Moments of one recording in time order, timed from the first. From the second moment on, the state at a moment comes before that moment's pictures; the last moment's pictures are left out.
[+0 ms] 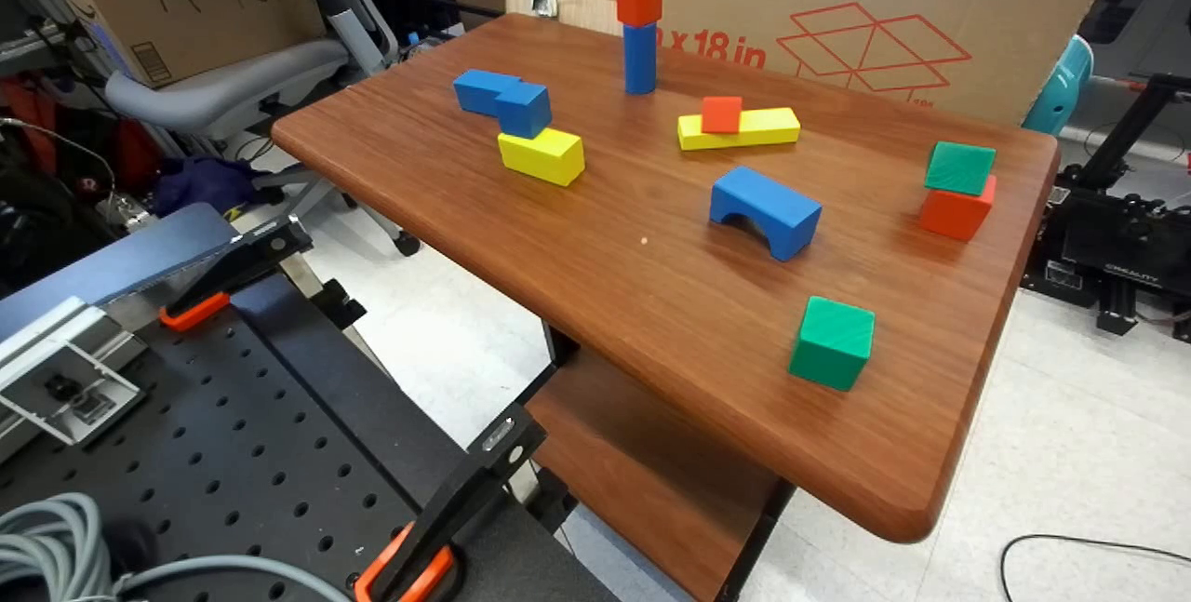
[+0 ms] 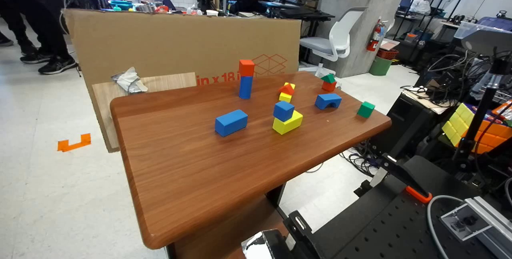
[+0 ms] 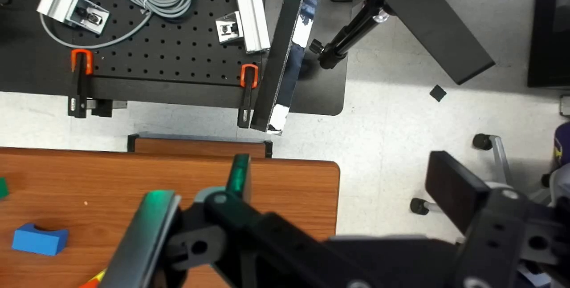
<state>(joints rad) 0.17 -0.37 0.16 -2.16 0.21 1.56 0.15</state>
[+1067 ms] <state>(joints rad) 0.11 -0.04 0.14 -2.17 0.09 2.04 0.14</state>
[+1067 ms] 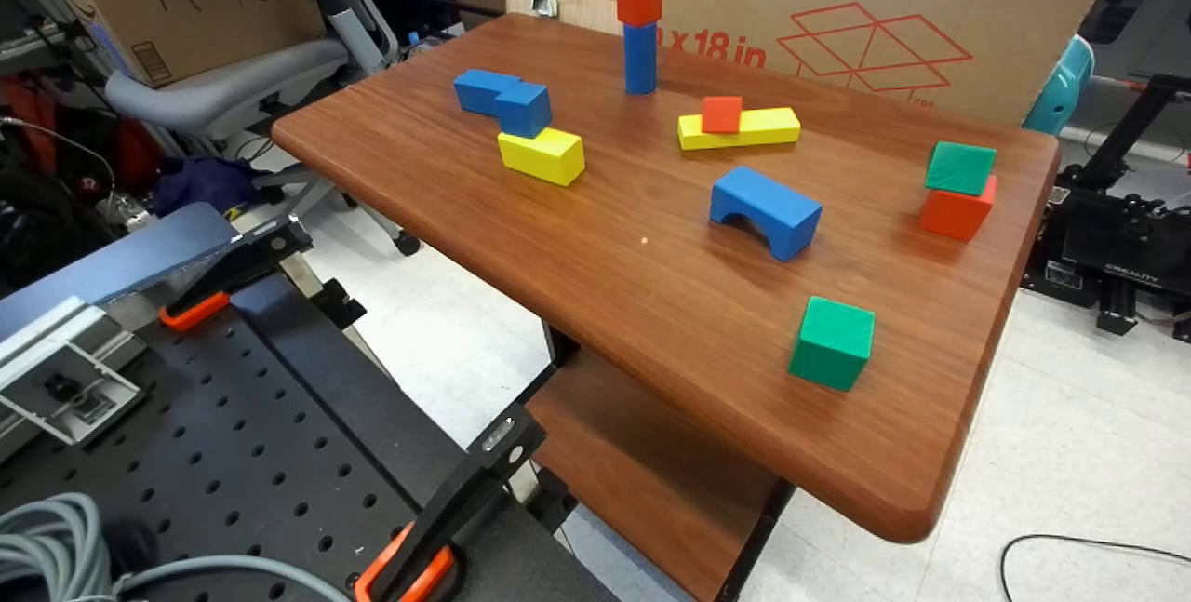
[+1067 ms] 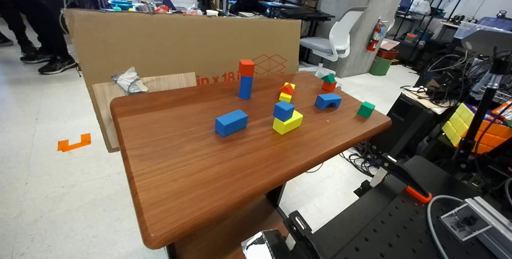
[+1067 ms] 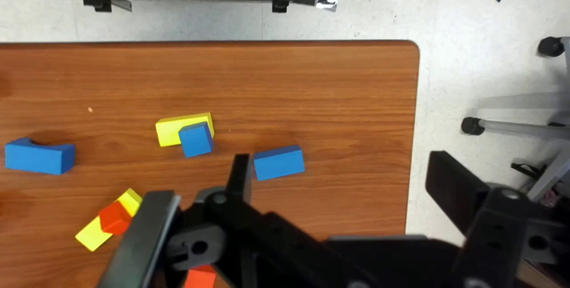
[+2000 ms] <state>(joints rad) 0.09 0.25 0.10 -2.22 0.00 2.35 -0.07</state>
